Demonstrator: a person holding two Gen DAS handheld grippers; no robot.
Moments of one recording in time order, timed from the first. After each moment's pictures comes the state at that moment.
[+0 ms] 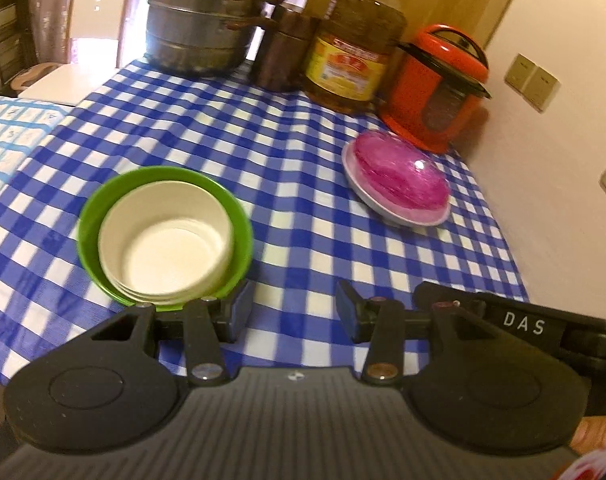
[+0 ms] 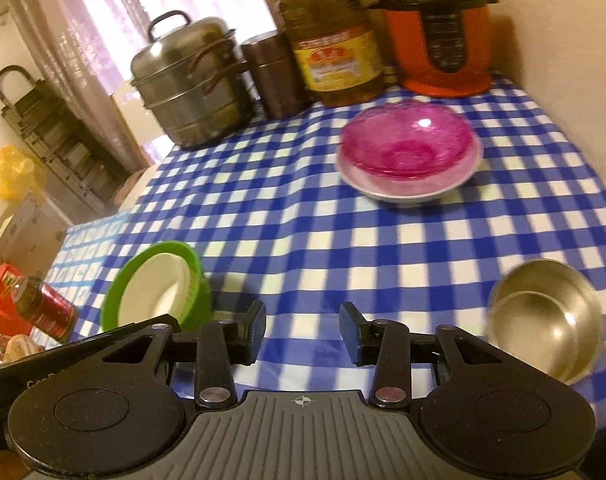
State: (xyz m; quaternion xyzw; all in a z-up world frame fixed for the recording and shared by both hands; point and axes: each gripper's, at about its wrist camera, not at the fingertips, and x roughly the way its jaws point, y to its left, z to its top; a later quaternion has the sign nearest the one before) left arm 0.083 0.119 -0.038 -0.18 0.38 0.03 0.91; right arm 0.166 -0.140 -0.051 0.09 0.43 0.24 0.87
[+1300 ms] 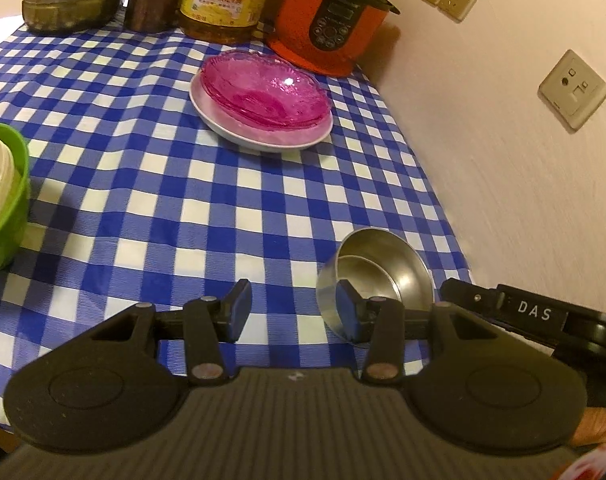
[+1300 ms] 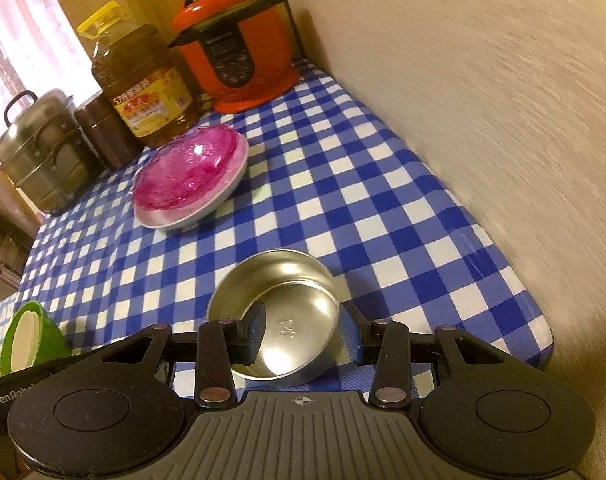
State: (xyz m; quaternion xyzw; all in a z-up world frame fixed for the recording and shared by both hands) left arm 0.130 -0.021 -0.067 -0.17 0.44 -0.08 0.88; right arm 0.178 -0.321 -0.074 0.15 0.44 0.07 0.88
